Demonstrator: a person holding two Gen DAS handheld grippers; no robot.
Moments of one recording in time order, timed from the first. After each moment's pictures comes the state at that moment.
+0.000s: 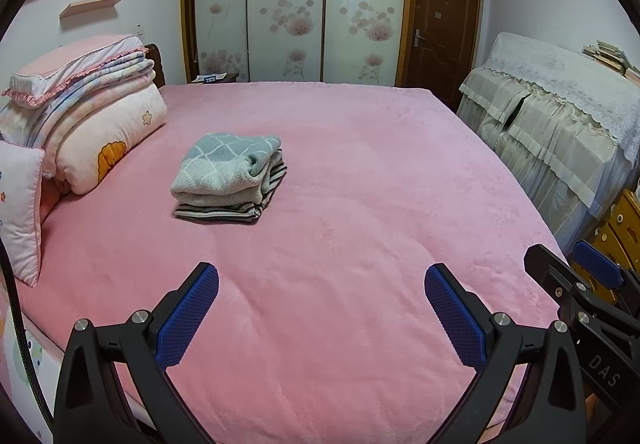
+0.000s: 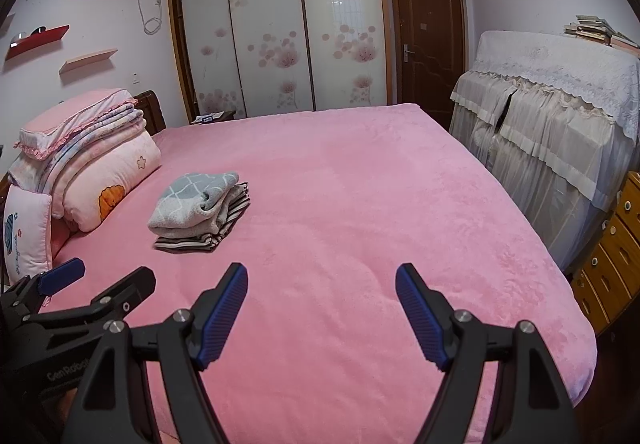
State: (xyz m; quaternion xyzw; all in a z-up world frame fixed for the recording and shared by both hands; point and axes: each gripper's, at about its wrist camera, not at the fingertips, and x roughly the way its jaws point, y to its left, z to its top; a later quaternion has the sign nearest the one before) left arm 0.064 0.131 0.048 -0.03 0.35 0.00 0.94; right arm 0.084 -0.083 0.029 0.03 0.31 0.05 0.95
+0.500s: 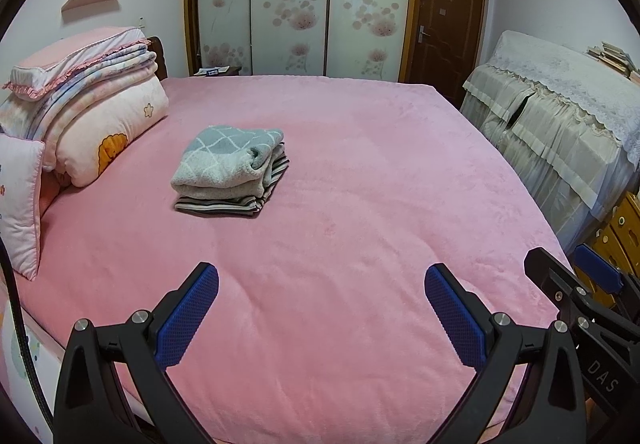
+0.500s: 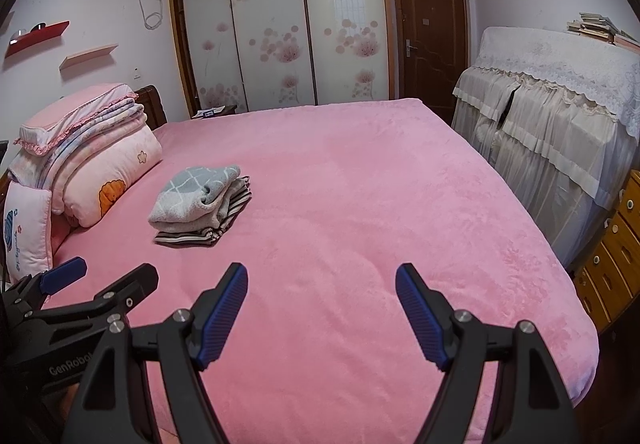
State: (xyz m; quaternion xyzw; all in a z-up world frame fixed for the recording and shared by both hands) left arm 0.068 0.135 0.041 -0.03 0.35 0.00 0.93; right arm 0.087 -0.079 0.025 0.03 0.31 0.05 0.95
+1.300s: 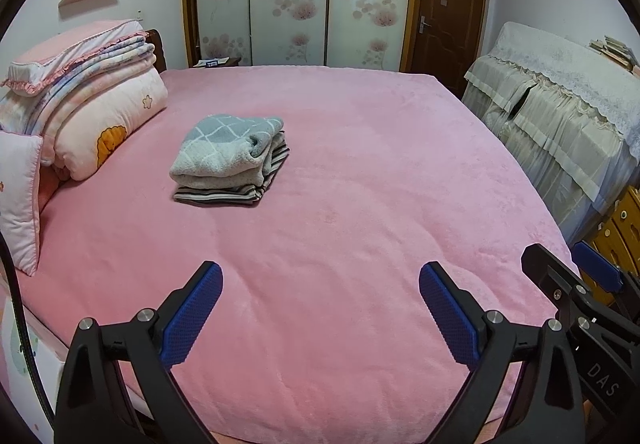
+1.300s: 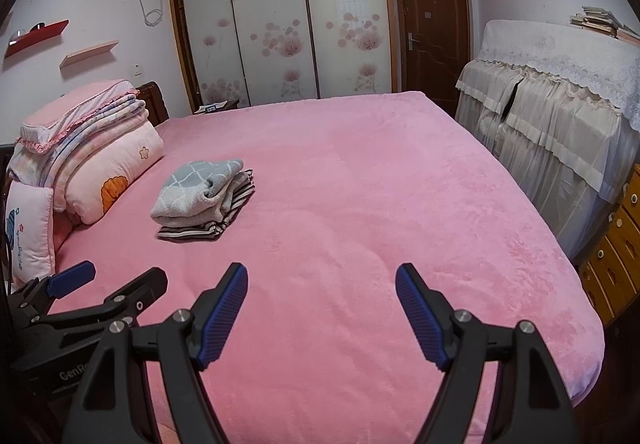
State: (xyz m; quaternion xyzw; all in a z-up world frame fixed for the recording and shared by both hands) left arm 0.070 0.131 0.029 -0.03 0.37 0.00 0.93; right arm 0.087 -0.070 0.014 0.03 0.32 0.05 0.94
